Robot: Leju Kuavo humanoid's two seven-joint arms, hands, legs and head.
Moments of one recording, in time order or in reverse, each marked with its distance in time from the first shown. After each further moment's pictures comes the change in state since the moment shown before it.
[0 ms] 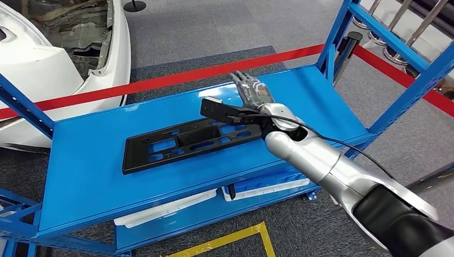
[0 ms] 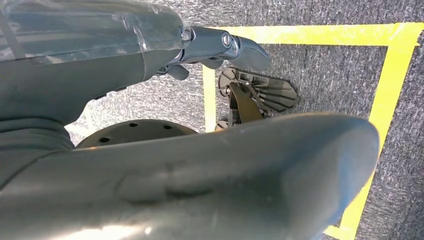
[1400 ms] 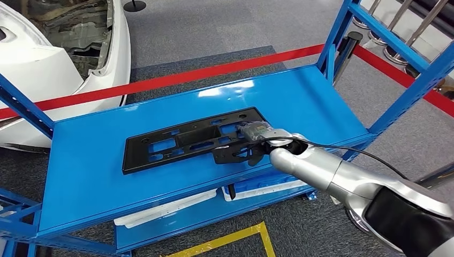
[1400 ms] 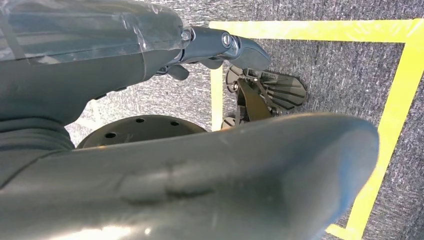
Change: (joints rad) left arm 0.004 -0.004 0.000 -0.003 0.022 0.003 0.028; right arm -0.016 -0.086 0.249 0.074 -0.101 0.319 0.025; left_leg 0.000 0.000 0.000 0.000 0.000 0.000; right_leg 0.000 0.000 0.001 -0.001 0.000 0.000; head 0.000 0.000
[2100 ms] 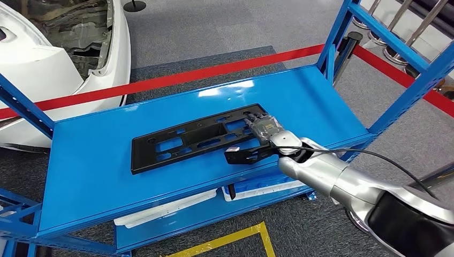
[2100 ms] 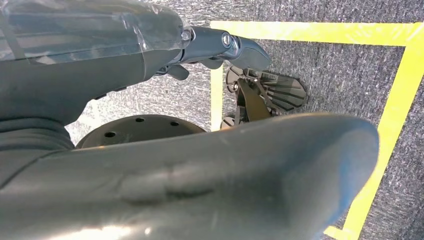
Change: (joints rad) left arm 0.002 0.000 0.000 -0.007 0.020 0.013 -0.002; right arm 0.052 -0.023 -0.022 0.105 0.291 -0.193 -0.160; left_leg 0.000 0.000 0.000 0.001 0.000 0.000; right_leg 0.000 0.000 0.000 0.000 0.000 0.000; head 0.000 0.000
